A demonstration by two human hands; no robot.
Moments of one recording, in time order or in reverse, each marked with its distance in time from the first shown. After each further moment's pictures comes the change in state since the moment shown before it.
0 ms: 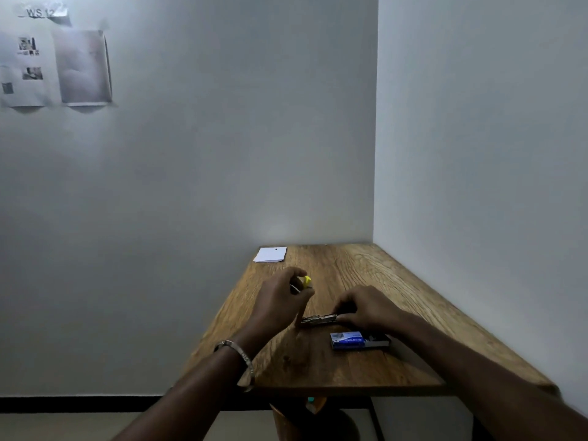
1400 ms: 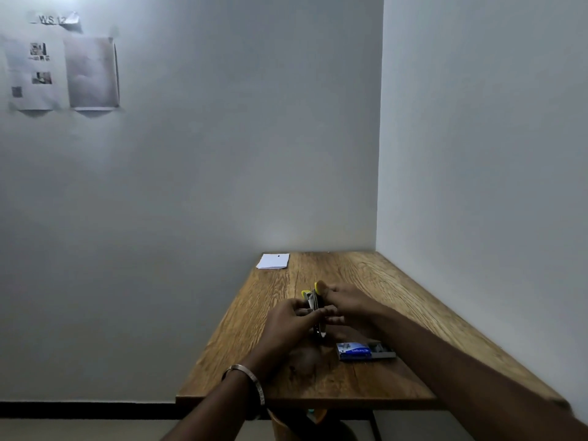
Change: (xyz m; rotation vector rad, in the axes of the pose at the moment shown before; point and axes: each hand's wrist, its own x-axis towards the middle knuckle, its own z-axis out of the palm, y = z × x) left_hand -0.013 -0.017 0.017 -0.384 -0.178 -0.253; right_hand 0.024 -0.044 0.005 0.981 -0.102 0.211
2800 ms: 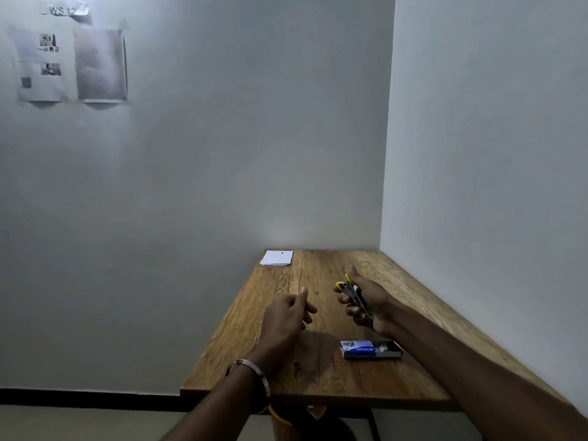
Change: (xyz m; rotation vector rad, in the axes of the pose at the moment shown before) left_hand -0.001 -0.003 -0.003 0.096 0.204 -0.063; right_hand 0.003 0.008 -0.025 0.252 0.094 0.146
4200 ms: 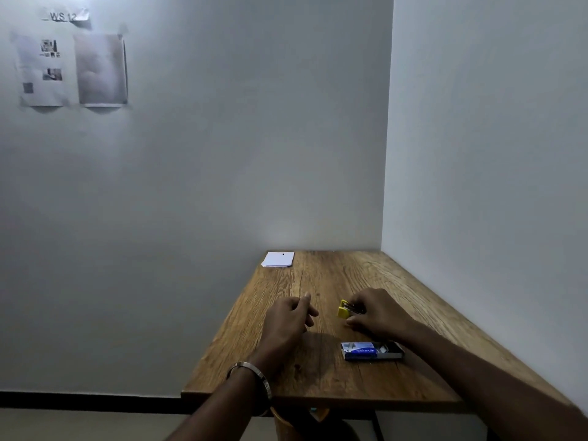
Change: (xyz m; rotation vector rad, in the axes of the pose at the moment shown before) left_hand 0.003 -0.002 0.002 0.065 -0.021 -0.033; right_hand -0.007 0.013 -0.017 -1.227 0.204 -0.429
